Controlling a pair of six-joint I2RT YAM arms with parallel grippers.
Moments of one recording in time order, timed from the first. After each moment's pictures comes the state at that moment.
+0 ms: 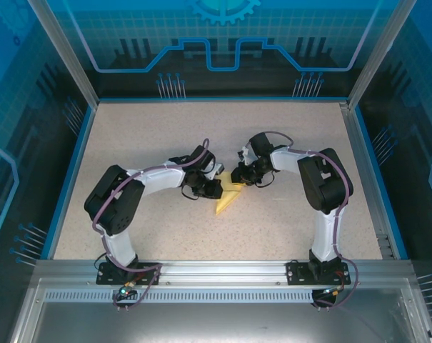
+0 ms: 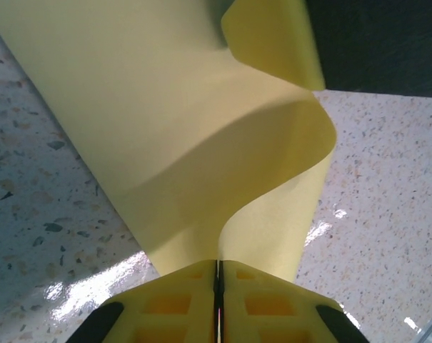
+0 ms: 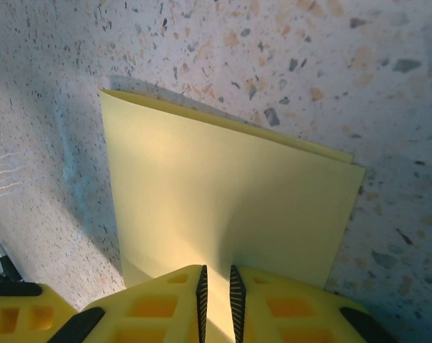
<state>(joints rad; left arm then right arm) -0.57 1.81 1.07 -0.44 0.43 -0.38 0.39 2.01 1.20 -0.43 -0.62 0.41</state>
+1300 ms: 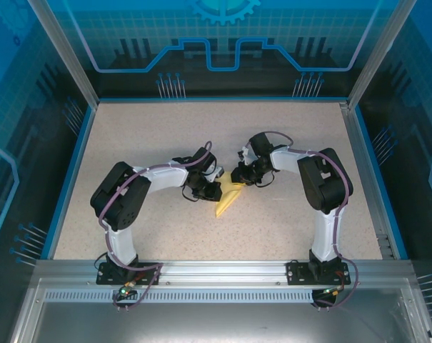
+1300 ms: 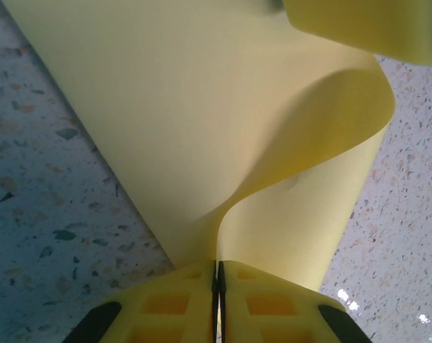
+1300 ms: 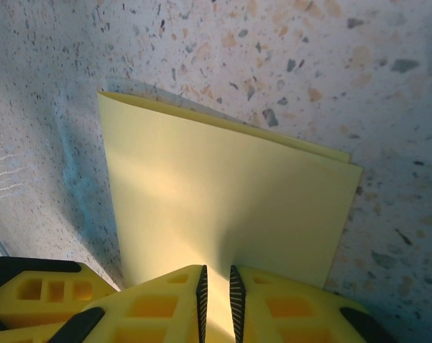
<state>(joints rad) -0.57 1.87 1.09 -0.47 0.42 -0.35 0.39 2.02 1.20 -0.43 -0.62 0.42</state>
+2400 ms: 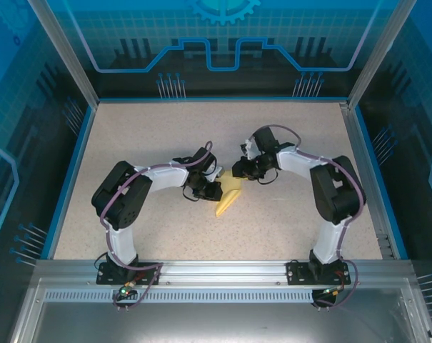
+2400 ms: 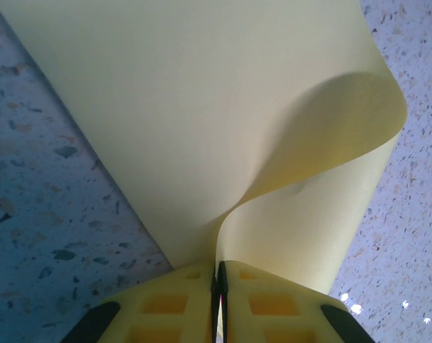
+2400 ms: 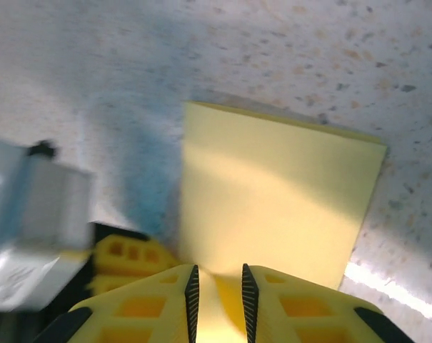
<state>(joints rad) -0.57 1.88 1.08 -0.44 0.42 -0.35 0.40 1.84 1.15 -0.43 -0.60 0.44</state>
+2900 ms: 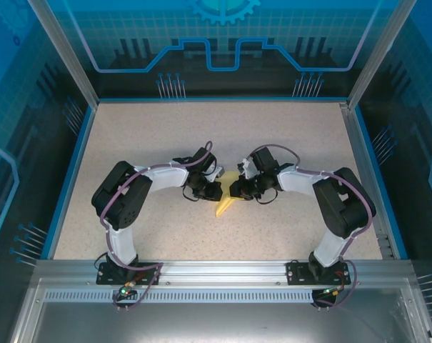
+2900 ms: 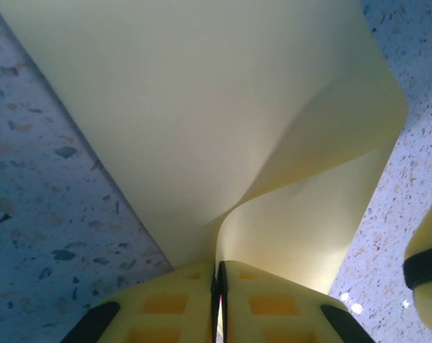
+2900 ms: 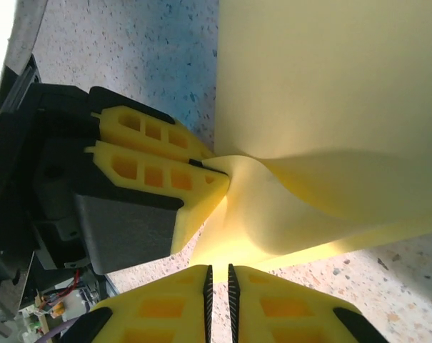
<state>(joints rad) -0.57 1.88 1.08 -0.44 0.42 -0.35 0.49 1.73 0.89 -0.24 -0.69 0.59</state>
